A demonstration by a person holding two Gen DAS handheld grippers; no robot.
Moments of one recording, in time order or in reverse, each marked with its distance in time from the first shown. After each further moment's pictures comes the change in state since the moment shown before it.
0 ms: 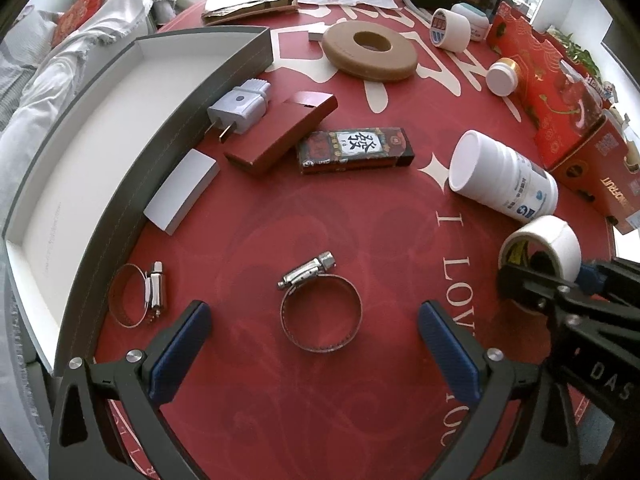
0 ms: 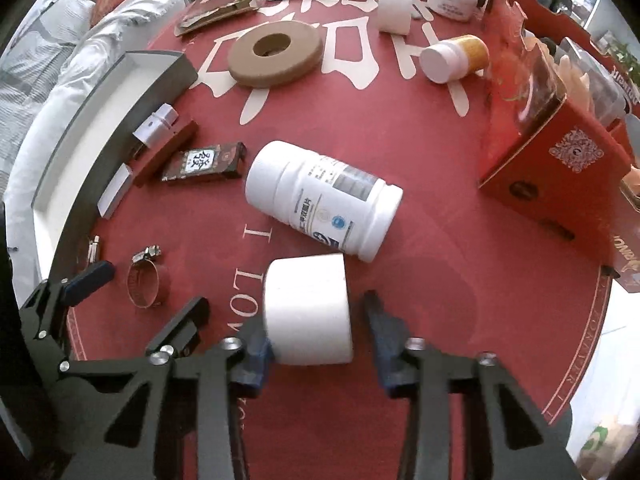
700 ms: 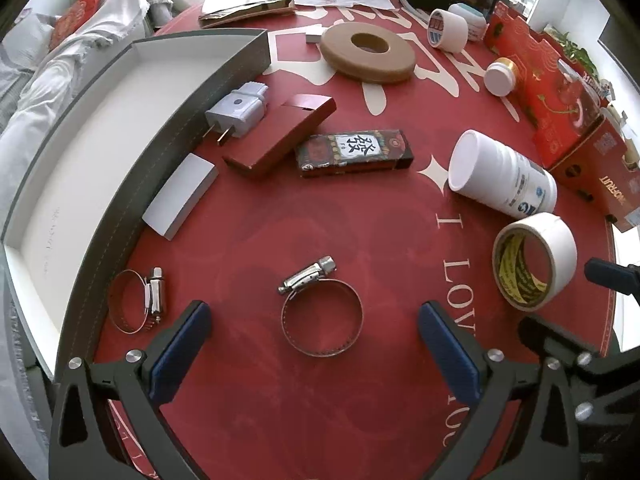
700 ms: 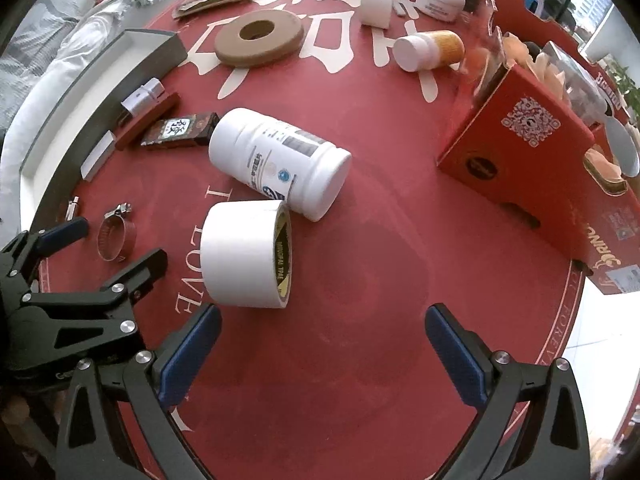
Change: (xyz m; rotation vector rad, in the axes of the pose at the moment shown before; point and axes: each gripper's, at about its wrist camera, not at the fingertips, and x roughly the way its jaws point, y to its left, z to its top) left arm 0.000 0.001 0.000 0.007 -0.005 -0.017; right arm -0.014 -0.023 -0.026 -0.071 -0.018 -0.076
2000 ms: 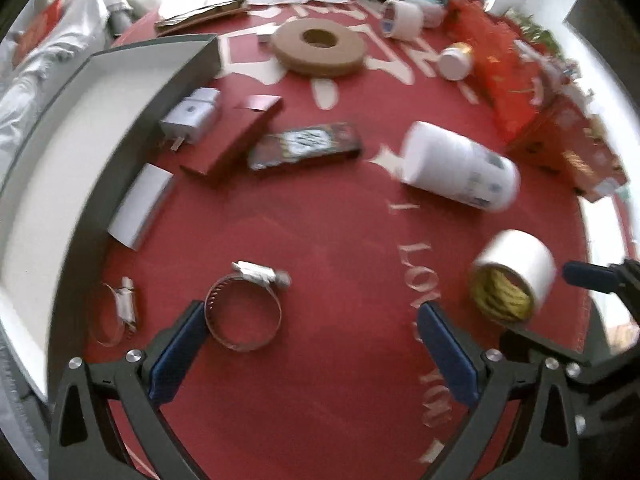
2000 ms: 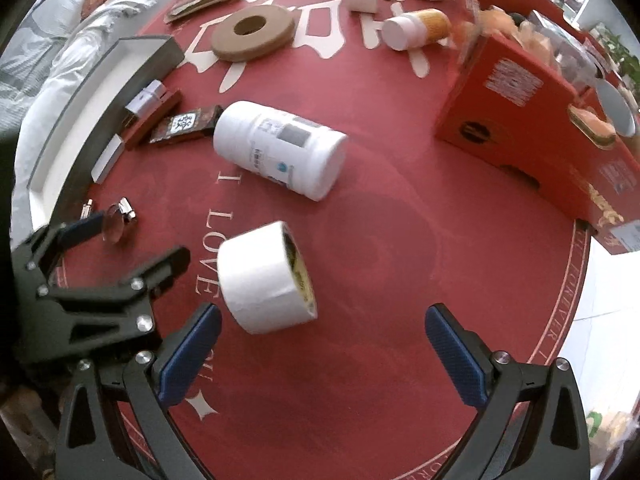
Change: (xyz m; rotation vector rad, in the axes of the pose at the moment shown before) left arm -0.014 -0.020 0.009 0.089 0.018 -0.149; right arm -0.013 -0.004 -0.017 0.069 0.033 0.033
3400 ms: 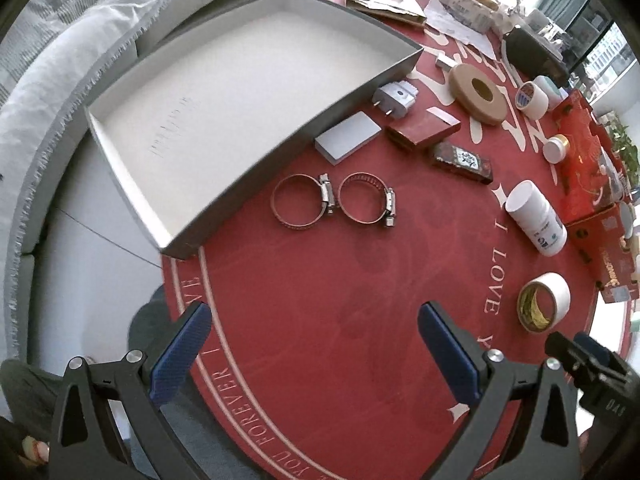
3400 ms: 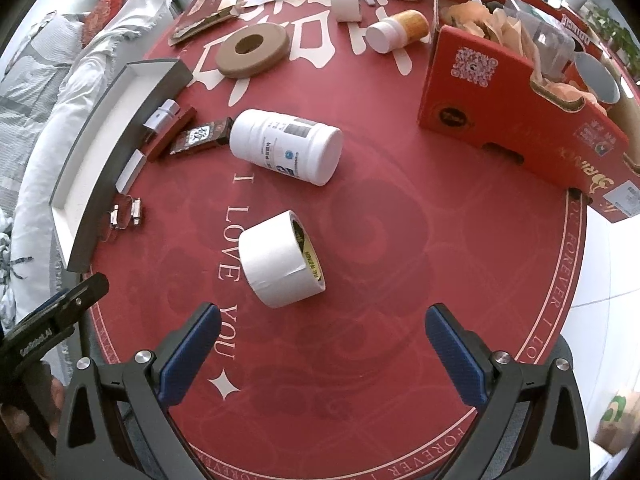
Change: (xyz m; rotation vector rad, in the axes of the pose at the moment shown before) left arm -0.069 0.078 -0.069 -0.431 0.043 0.168; right arm -0.023 -0.013 -0.020 0.091 -0.008 0.077
